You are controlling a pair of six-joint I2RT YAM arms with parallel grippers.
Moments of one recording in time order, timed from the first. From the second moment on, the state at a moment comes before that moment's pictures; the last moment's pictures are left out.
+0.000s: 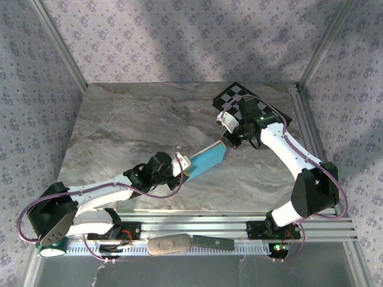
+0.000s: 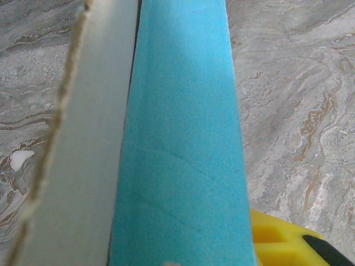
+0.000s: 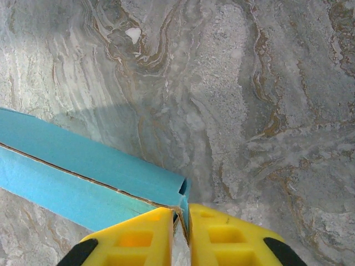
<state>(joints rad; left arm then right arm) -0.91 1.21 0.53 0.01 0.06 0.10 0.35 1.50 1.24 -0.81 -0.36 -0.49</state>
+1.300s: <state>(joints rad) -0.86 1.00 0.81 -0.45 -0.15 -0.41 0.40 1.44 1.22 -0.78 -0.25 -0.27</state>
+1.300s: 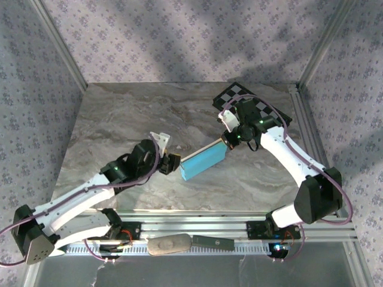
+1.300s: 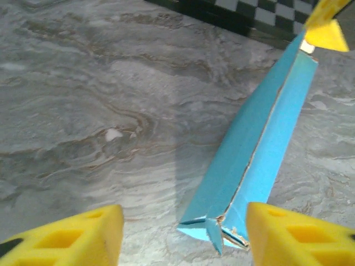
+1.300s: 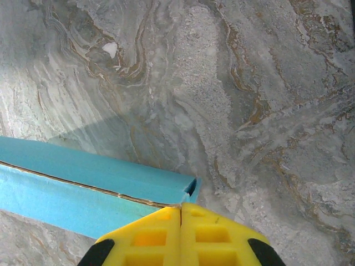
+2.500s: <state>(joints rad) -0.86 1.33 1.12 -0.82 0.01 -0.47 0.40 1.43 1.20 -0.75 -0.25 -0.21</state>
